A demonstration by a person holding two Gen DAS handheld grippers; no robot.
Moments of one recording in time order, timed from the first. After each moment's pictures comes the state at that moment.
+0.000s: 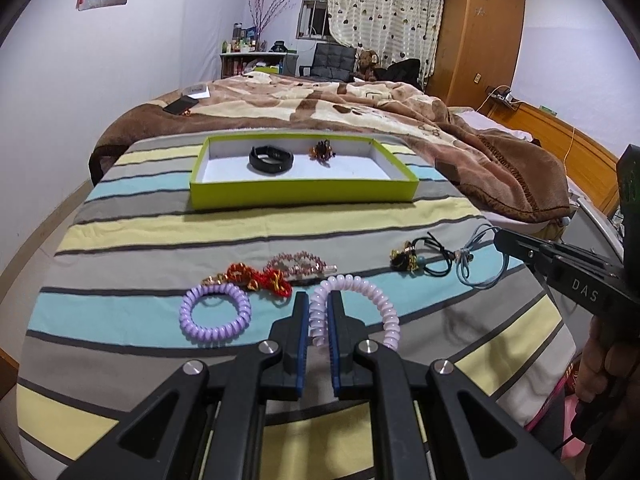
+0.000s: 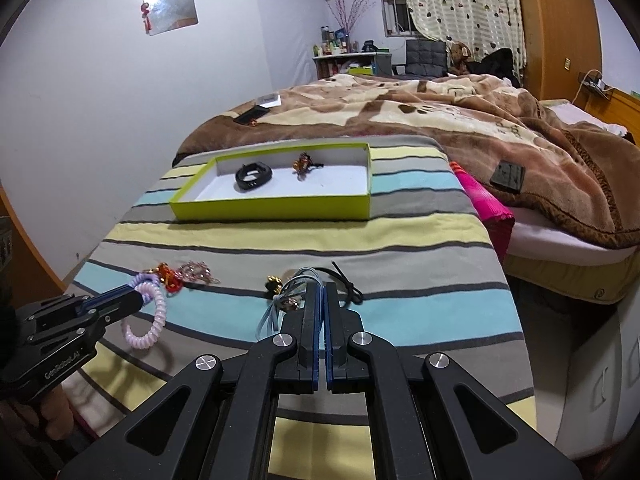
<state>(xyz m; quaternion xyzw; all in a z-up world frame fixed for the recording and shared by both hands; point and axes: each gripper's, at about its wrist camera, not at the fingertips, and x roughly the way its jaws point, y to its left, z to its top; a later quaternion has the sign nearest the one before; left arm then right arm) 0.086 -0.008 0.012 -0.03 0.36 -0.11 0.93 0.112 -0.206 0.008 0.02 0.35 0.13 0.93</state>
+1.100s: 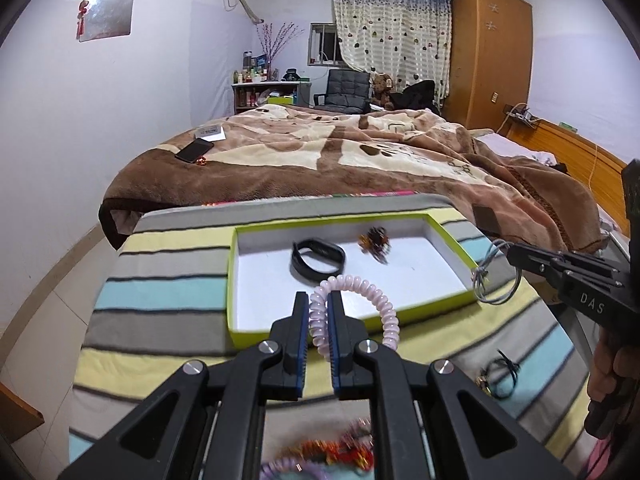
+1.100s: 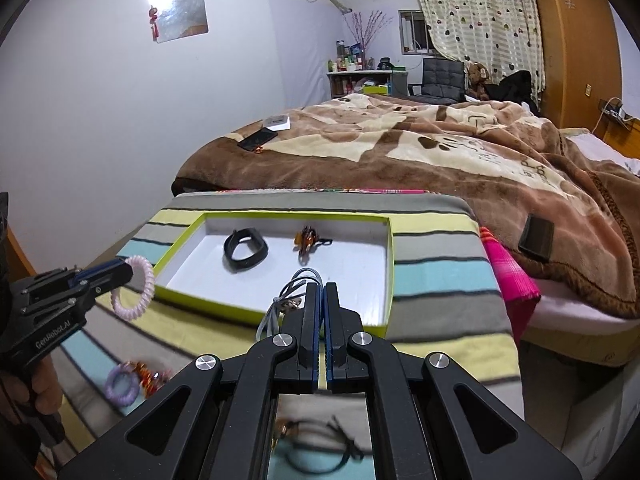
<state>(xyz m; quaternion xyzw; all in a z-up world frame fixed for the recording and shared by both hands) 0.200 0.023 0.049 -0.01 0.31 -0.08 0.95 0.224 -0.183 0.035 0.01 0.33 0.15 0.93</state>
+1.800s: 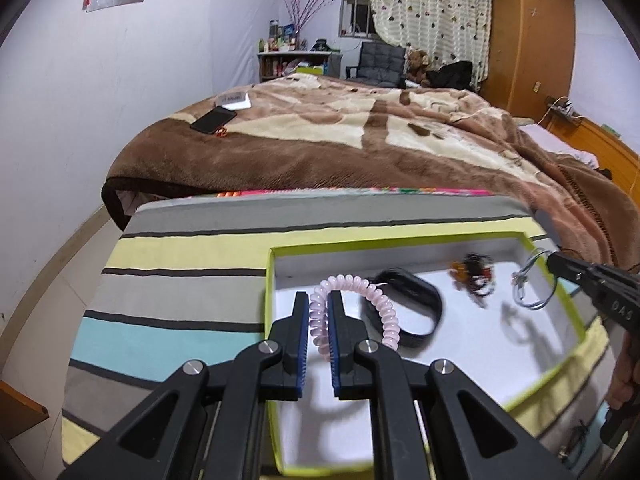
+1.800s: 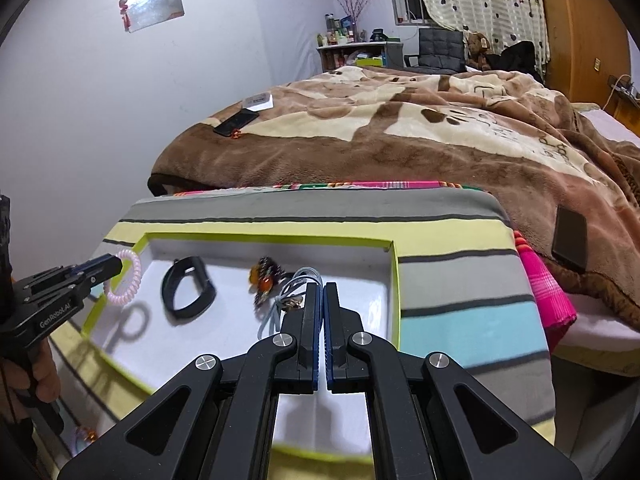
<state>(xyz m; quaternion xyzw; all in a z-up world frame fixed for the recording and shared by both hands) 0.311 0.052 0.003 -0.01 0.37 -0.03 0.93 0.332 -0.176 -0.005 0.02 0.37 0.14 0.92</state>
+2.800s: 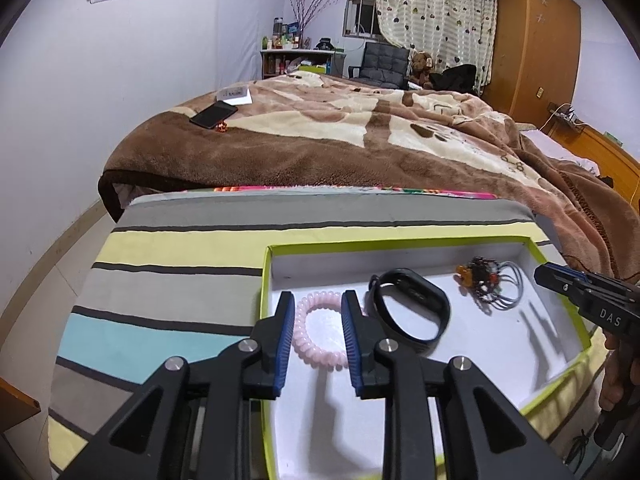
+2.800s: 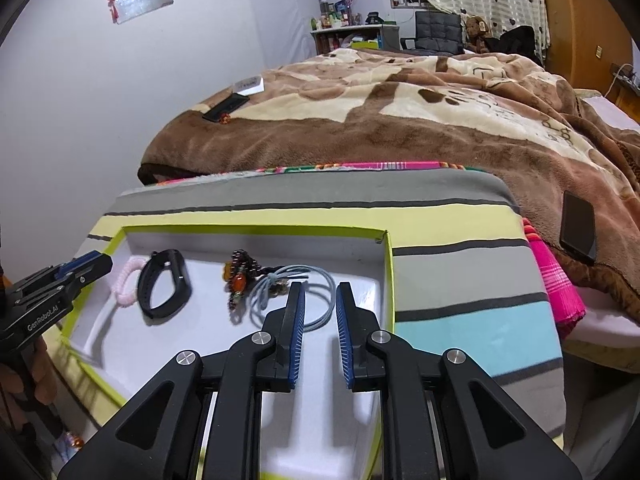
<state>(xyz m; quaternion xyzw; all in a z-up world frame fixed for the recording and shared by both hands) 0.311 0.053 0.002 -0.03 0.36 -0.03 0.93 0.349 -0.181 -0.018 0.03 0.40 0.14 0.91</state>
